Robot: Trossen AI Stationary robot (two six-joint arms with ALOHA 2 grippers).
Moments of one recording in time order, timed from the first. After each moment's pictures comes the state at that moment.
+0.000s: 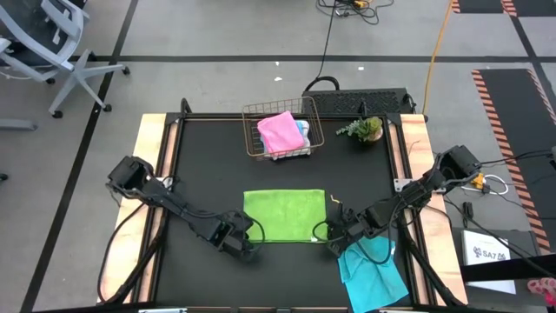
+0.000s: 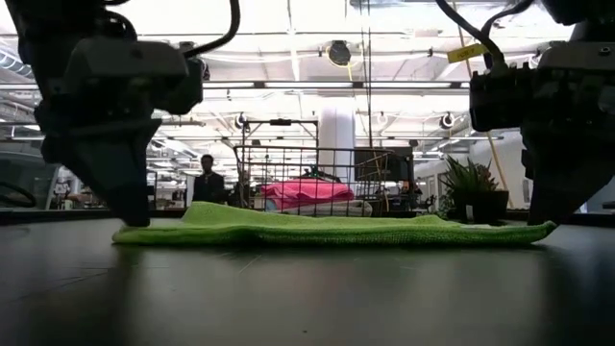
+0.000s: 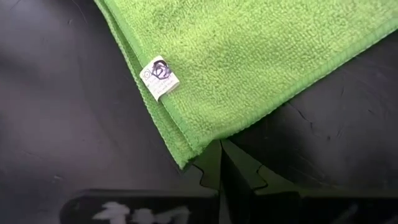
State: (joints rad) left arm -0.52 1.78 1.02 -0.53 -0.26 -1.26; right arm 0.51 1.54 0.66 -0.22 0.17 1.10
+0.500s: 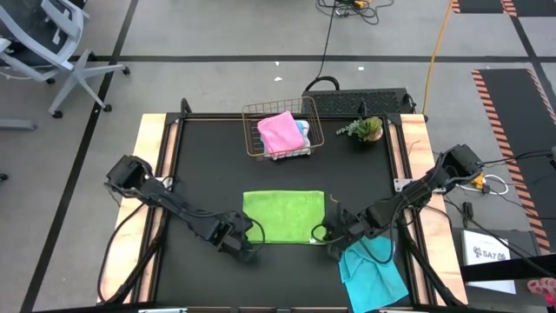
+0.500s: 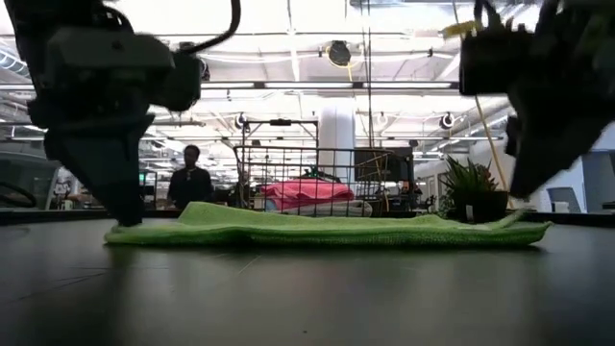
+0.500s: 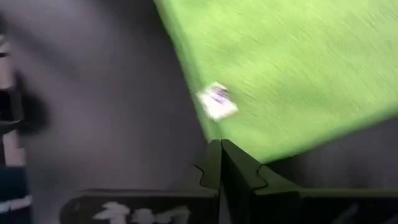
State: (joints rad) left arm -0.52 1.75 1.02 -0.55 -0.24 -1.19; right arm 0.52 1.51 0.73 -0.22 0.16 0.97
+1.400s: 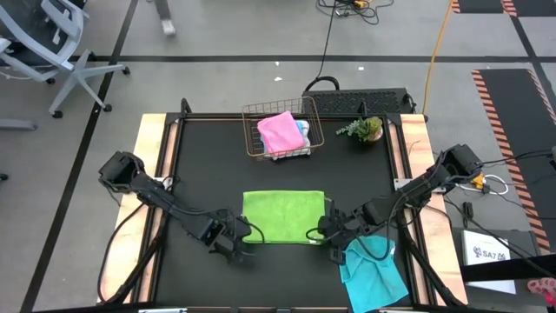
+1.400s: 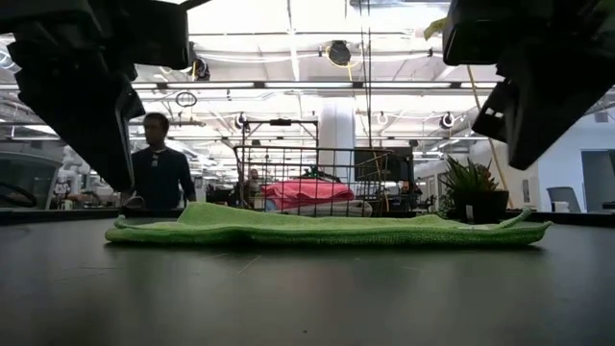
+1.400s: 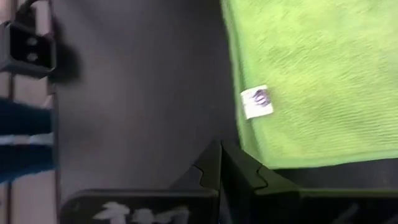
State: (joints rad) left arm -0.54 1.67 1.02 -0.60 -0.26 -0.81; right arm 0.47 1.51 0.81 -0.29 -0.01 0.72
